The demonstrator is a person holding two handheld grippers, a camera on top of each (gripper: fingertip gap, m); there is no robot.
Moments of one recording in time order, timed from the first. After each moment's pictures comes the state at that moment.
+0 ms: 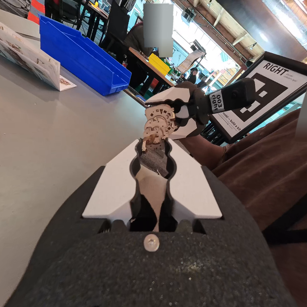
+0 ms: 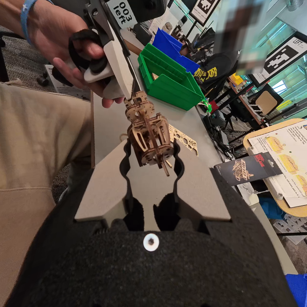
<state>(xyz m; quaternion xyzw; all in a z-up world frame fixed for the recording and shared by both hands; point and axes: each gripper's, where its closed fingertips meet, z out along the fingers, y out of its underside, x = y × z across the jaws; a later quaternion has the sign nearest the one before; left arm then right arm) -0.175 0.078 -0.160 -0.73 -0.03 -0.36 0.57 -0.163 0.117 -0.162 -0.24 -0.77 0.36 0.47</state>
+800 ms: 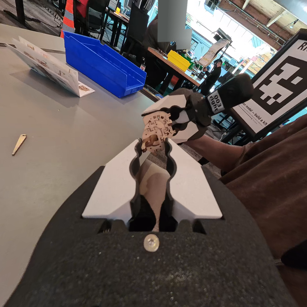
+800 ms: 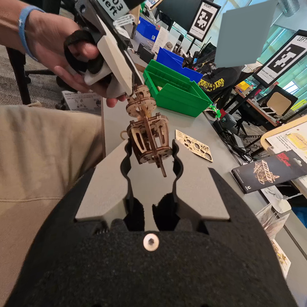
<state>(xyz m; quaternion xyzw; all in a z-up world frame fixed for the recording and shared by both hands) -0.170 0.075 -0.157 -0.76 -0.03 -0.28 0.58 -0.161 0.112 -0.175 -0.25 -0.74 0.43 0.45</state>
